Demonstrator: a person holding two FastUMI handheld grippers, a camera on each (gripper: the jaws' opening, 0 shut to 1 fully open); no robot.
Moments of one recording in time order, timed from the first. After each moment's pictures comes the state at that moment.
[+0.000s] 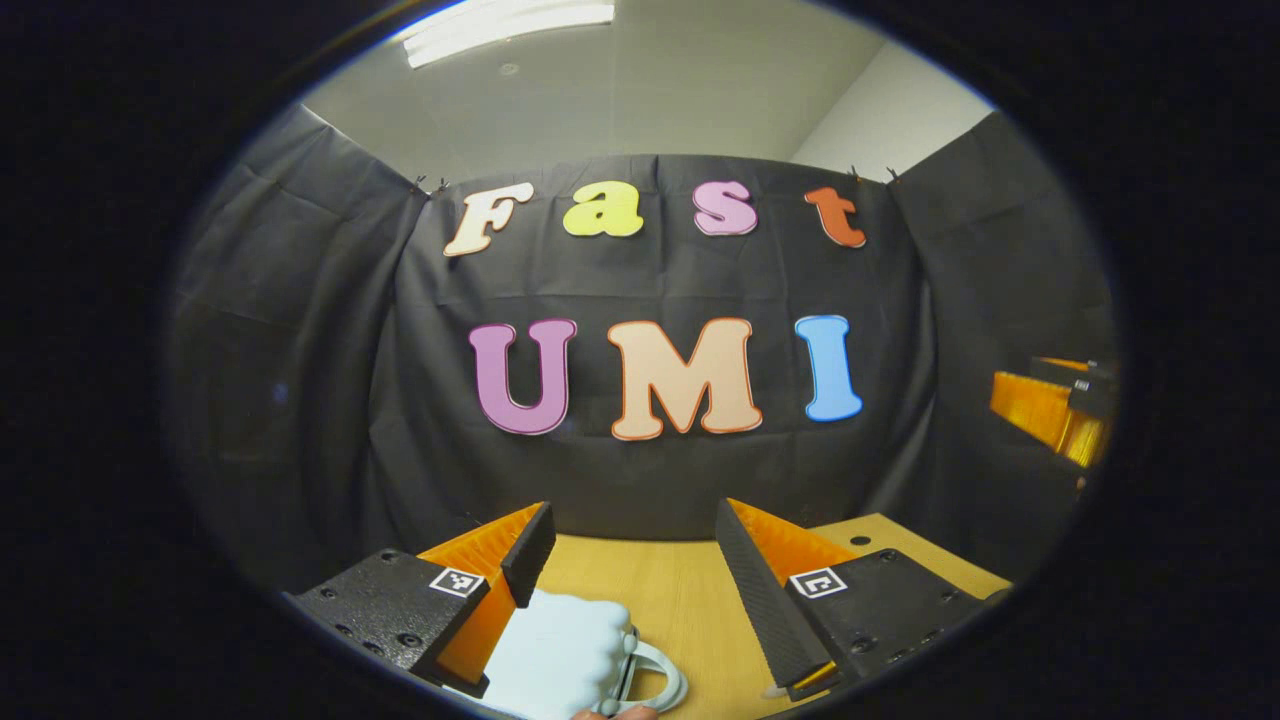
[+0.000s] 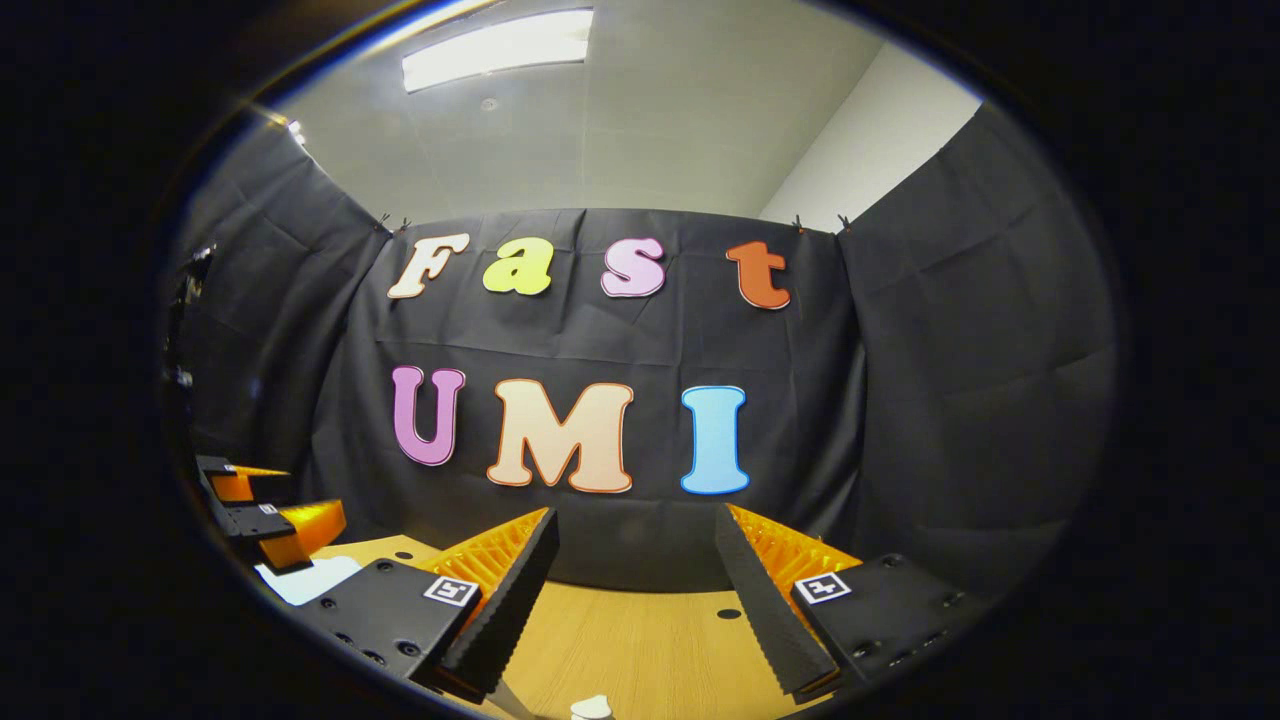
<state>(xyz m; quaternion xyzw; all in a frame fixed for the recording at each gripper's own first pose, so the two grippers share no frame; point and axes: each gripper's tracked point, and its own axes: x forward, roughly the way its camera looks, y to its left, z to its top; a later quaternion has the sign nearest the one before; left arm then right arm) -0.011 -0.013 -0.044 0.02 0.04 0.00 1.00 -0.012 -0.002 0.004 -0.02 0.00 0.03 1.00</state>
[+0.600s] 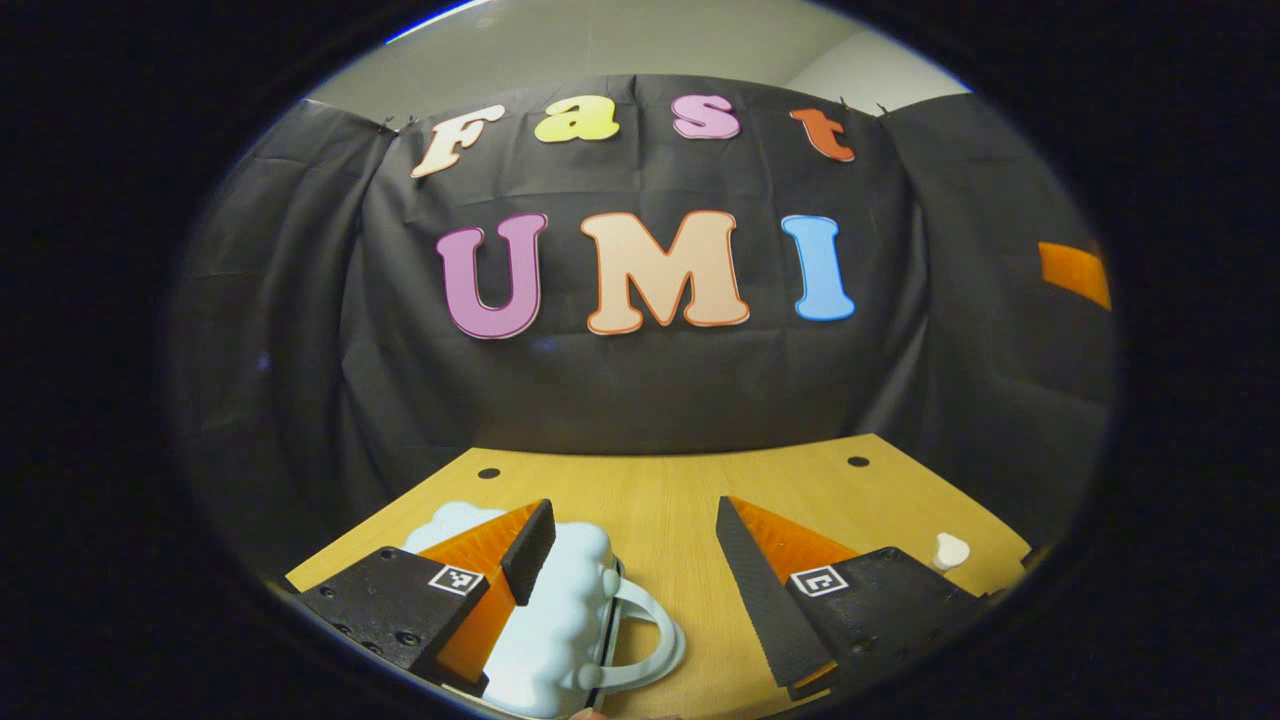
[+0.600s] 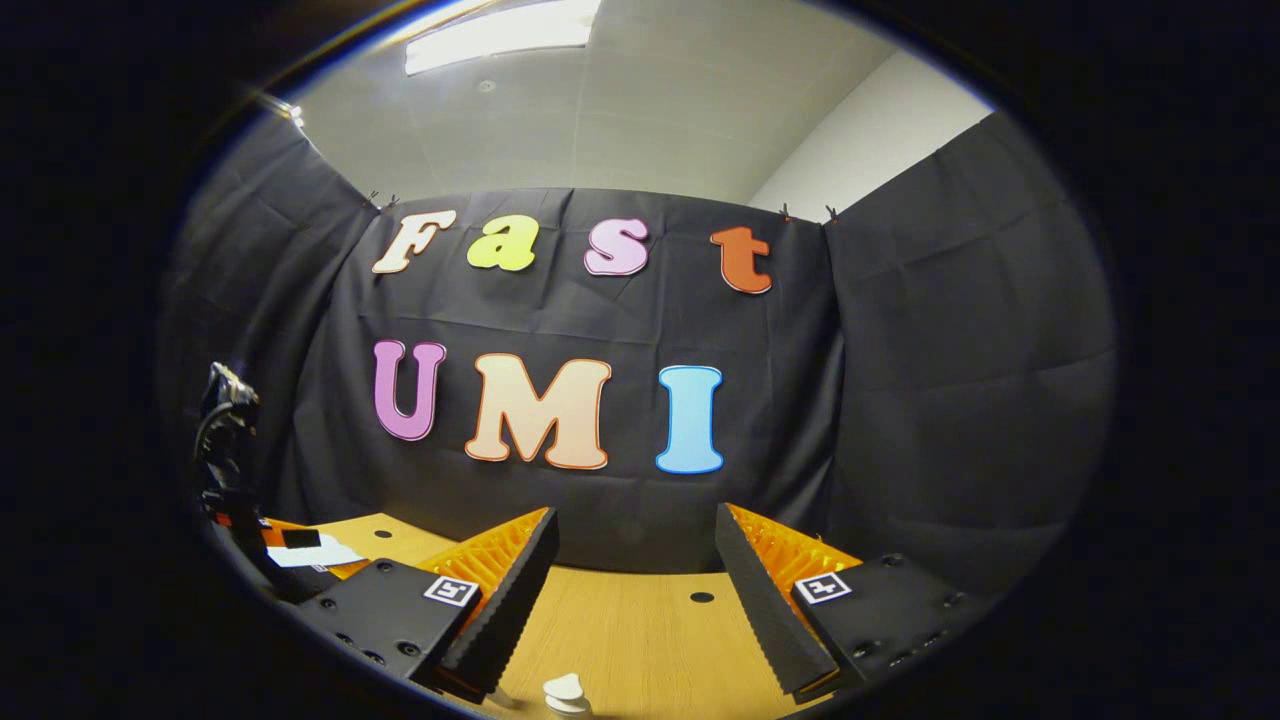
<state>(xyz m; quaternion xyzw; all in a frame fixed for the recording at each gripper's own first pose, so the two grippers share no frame) -0.007 -0.032 -0.160 0.03 0.17 -0.03 0.98 -0.027 -0.022 -0.012 -0.04 0.03 0.00 1.00</state>
